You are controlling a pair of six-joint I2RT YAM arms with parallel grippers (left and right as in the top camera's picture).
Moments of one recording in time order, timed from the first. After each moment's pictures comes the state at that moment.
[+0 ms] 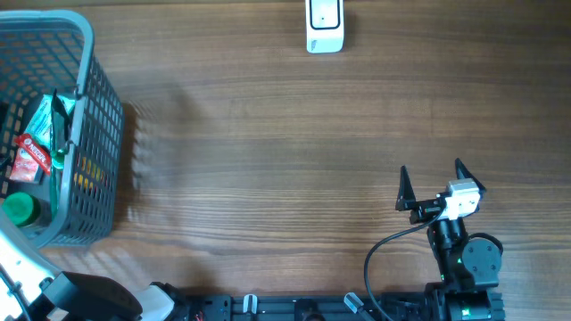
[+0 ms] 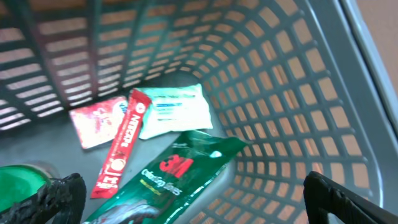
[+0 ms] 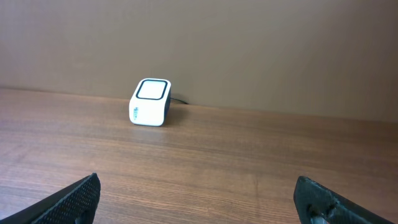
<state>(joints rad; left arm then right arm) 0.84 1.50 1.47 -0.77 0.25 -0.48 0.05 0.02 0.01 0.00 -0.07 -0.05</state>
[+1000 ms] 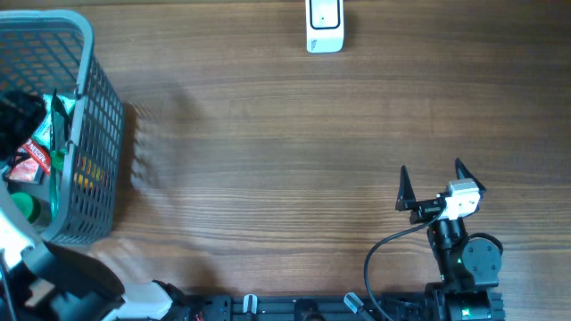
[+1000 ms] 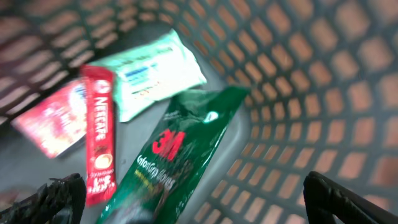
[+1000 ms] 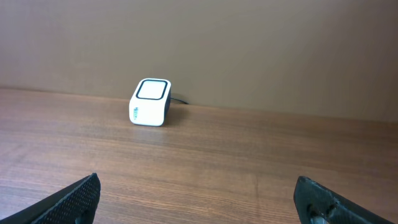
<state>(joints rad) 0.77 1.63 1.48 -0.82 0.33 -0.15 0.05 0.02 0.01 0.00 -0.07 -0.05</state>
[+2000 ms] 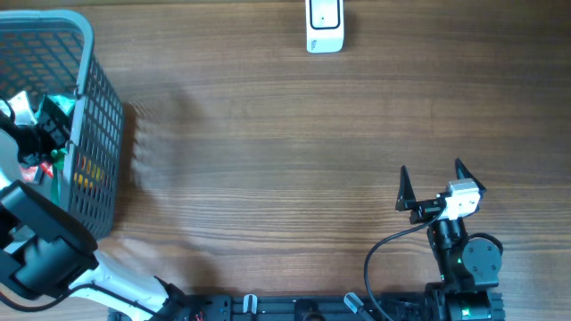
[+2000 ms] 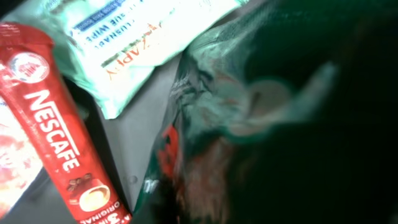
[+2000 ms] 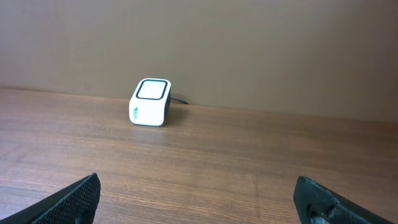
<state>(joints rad) 0.72 1.91 1.49 -0.83 0.25 0.12 0.05 0.02 0.01 0.00 -0.07 -0.05</state>
